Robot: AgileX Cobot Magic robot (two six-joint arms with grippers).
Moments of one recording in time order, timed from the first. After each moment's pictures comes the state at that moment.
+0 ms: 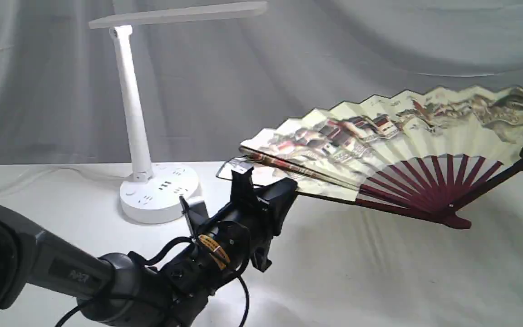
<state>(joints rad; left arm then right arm) -0.58 2.34 -1.16 0.13 -1.17 -1.76 -0.74 2.07 -1.29 1.48 1.28 -0.87</state>
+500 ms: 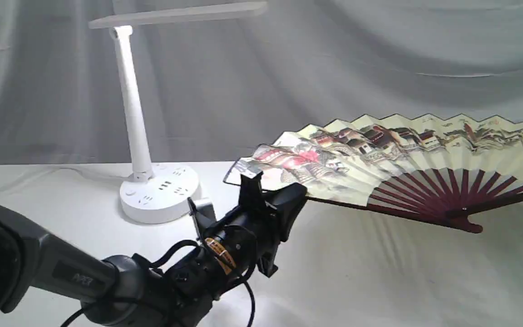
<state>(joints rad) -0.59 2.34 -1.16 0.16 -1.16 -1.75 -0.86 2.07 -1.17 1.49 1.30 -0.86</state>
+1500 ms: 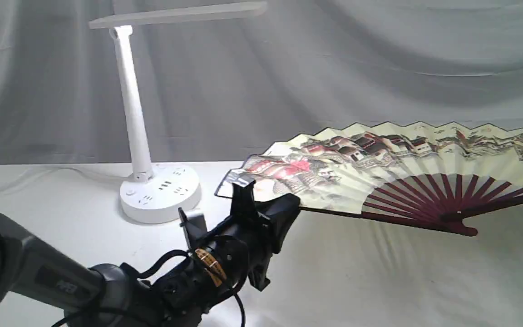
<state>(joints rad) -0.59 2.29 -1.05 0.13 -1.17 -1.75 -0.84 2.07 -1.16 1.48 1.30 -0.87</state>
